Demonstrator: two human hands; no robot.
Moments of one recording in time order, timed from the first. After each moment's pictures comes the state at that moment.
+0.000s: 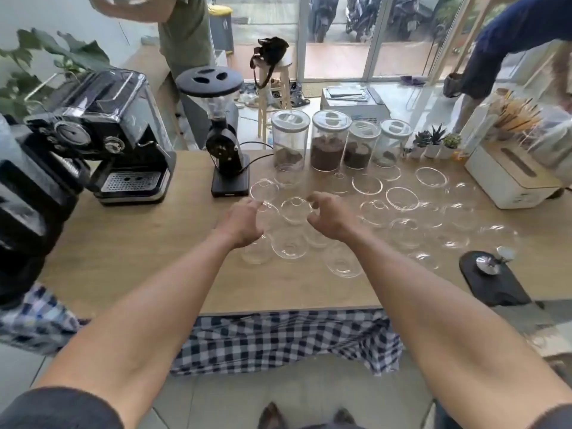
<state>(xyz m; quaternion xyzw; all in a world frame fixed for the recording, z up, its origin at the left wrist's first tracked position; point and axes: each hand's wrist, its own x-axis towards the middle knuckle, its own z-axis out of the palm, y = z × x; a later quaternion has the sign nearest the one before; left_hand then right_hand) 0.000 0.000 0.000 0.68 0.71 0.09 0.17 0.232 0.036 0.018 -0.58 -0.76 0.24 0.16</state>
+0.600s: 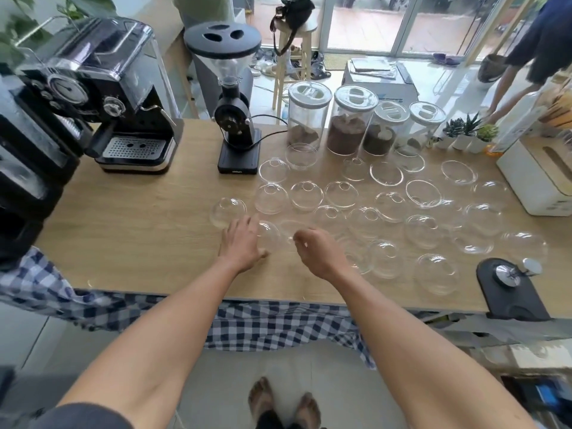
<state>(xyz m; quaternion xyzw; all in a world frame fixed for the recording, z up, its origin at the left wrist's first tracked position) 0.006 -0.044 -0.082 0.64 0.75 0.04 0.13 0.210 -0.004 -0.087 -0.51 -0.82 0.23 0.13</state>
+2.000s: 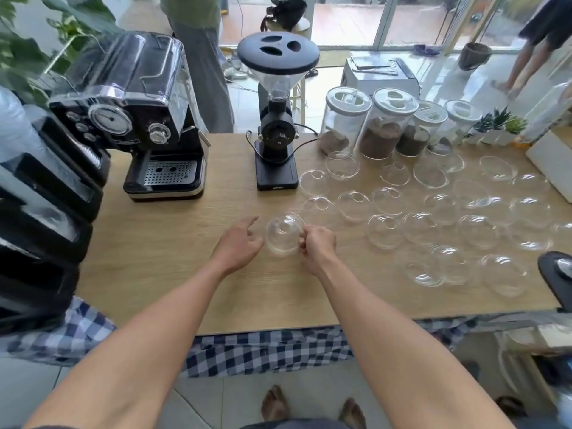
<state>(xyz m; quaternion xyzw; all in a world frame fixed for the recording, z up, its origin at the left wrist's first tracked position) -0.171 -0.018 -0.073 0.57 0.71 0.21 0.35 0.011 0.024 -0.093 -0.65 -0.20 0.60 0.42</state>
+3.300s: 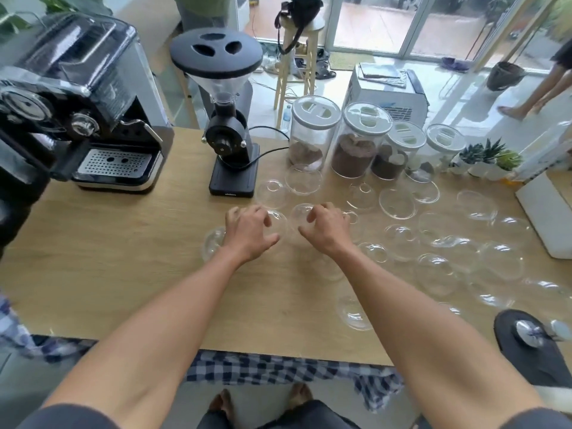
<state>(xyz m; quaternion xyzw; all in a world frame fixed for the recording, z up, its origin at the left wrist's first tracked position) -0.006 0.070 -0.067 0.64 0.74 0.15 0.15 0.181 0.139 -0.063 -0.61 -0.75 0.22 0.07</state>
